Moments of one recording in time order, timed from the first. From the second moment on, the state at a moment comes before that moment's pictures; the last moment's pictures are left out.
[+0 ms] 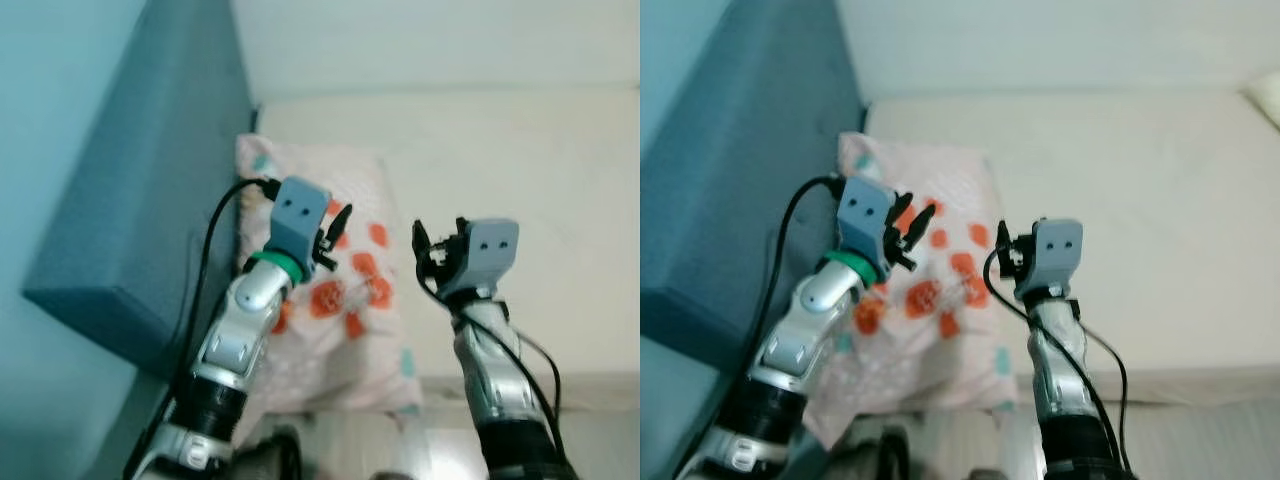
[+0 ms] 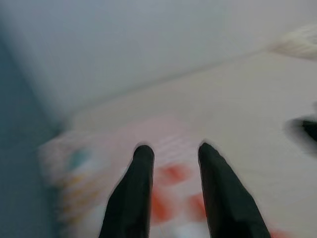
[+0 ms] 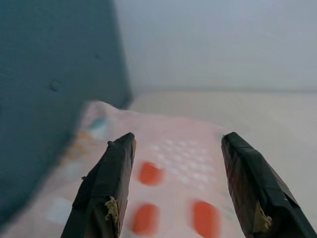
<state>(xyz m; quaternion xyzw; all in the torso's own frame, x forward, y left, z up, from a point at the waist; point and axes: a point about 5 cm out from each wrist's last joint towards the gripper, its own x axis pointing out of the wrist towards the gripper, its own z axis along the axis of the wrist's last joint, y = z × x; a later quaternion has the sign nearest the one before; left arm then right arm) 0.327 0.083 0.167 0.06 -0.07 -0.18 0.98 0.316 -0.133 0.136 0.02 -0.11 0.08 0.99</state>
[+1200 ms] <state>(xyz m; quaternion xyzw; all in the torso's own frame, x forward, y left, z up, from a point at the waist) 0.335 0.066 0.088 -0.11 0.23 -0.14 0.96 0.303 -0.130 0.112 0.03 -0.08 0.09 0.99</state>
